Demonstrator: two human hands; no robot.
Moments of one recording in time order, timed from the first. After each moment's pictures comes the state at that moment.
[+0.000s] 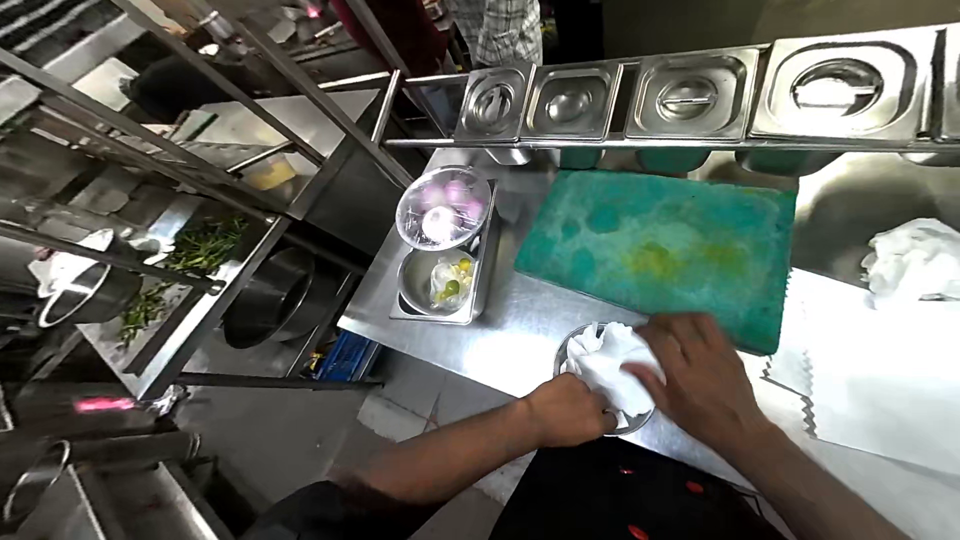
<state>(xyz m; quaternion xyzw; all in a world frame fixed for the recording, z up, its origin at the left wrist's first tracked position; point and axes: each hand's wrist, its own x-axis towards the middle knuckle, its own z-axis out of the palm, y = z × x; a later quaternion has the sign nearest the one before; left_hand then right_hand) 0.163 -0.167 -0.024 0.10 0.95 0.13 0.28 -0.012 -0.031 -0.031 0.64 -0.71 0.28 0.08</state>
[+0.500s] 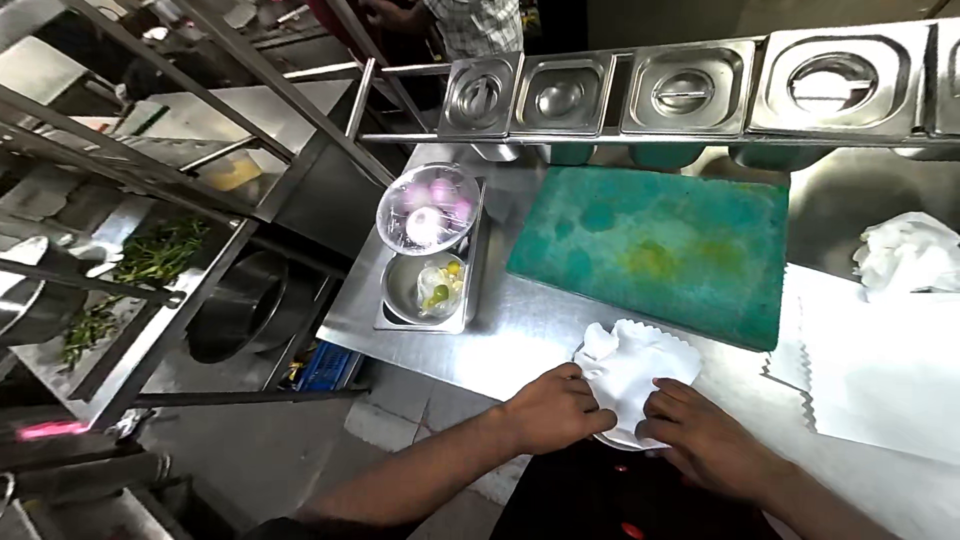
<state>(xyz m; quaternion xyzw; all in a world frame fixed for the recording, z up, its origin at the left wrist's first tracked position) 0.186 -0.197 -0.036 0.17 0.98 0.14 0.04 -0.009 0.015 -0.094 0.76 -0.57 0.27 -0.15</state>
